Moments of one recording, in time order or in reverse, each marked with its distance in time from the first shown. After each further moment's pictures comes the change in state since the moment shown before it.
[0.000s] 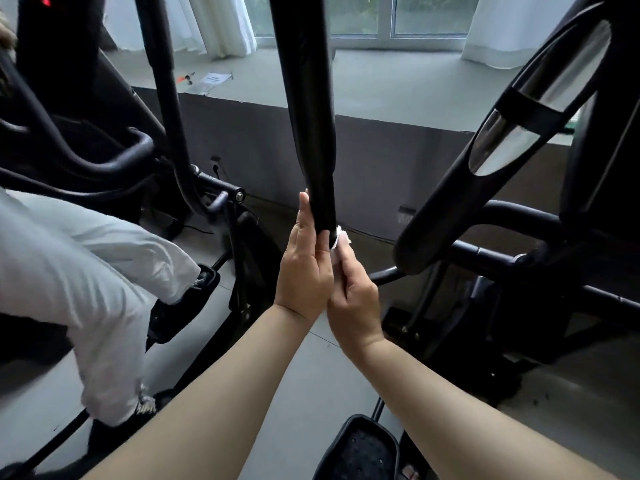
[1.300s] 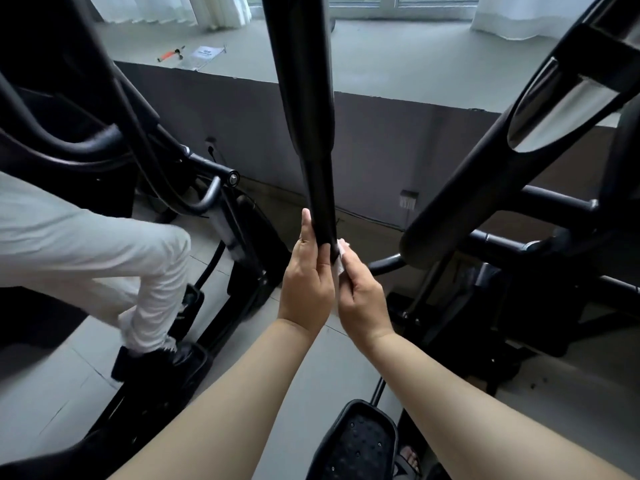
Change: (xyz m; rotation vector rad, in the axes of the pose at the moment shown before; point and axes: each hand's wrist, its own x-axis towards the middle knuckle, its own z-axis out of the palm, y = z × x) left_hand -0.036 -0.027 0.015 -0.030 -0.055 -0.152; right_hand 0.008 0.052 -0.012 -0.165 -0.096 0.044
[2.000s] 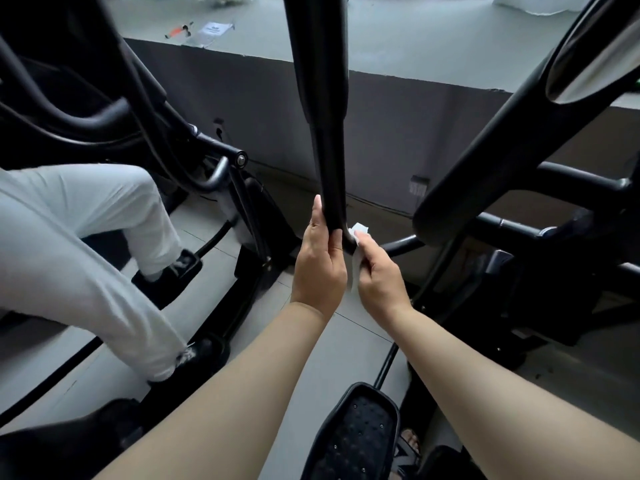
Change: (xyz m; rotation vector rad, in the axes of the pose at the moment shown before) left_hand -0.009 -0.005 0.012 0.006 0.000 -0.066; right_hand 0.010 0.033 -0.014 -0.064 -0.076 0.073
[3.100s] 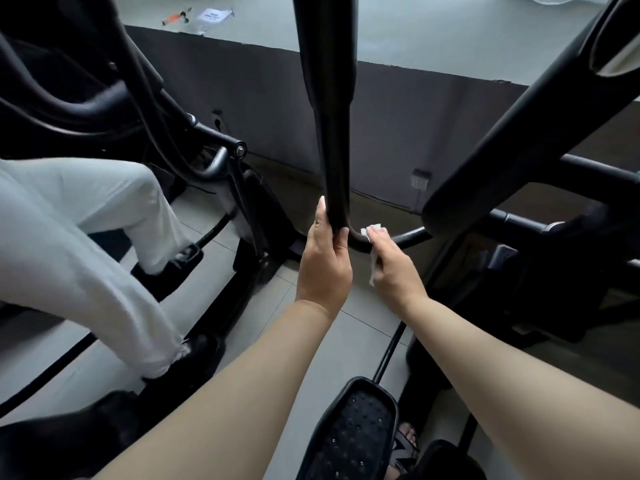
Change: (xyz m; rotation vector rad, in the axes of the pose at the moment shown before) left_hand -0.006 -0.009 0.010 0.023 0.014 -0.047; right_hand 0.022 0.041 -0.019 -0.341 -0.050 -0.027
